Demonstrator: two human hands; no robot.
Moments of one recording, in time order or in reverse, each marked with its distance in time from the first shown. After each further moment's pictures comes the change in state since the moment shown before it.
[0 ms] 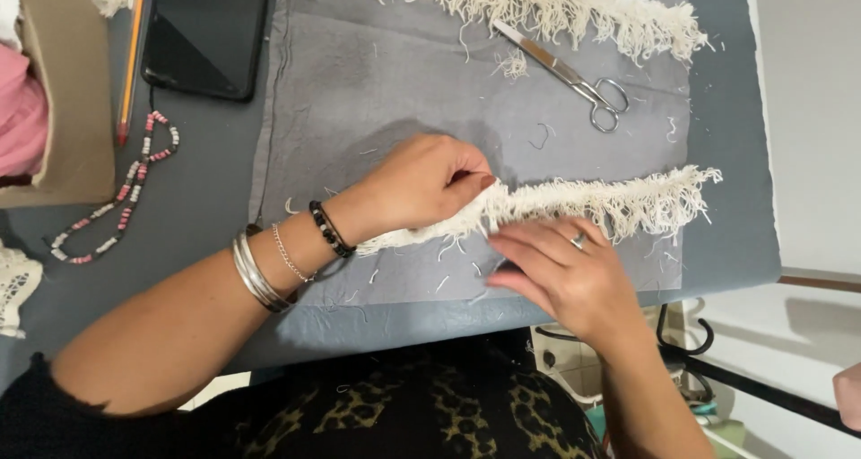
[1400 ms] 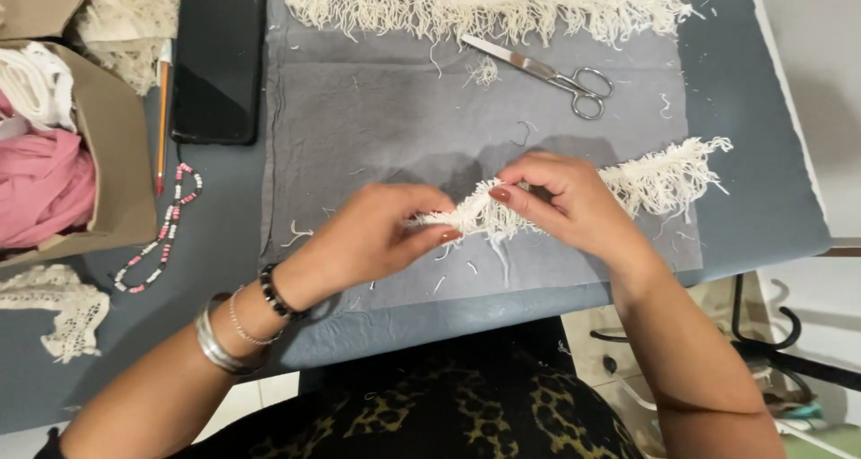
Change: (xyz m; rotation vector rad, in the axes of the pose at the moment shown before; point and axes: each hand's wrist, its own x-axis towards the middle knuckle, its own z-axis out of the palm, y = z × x) left_hand -0.058 0.048 -0.020 0.089 -0.049 0.121; right_hand 0.021 0.060 0.012 0.711 -0.010 0.253
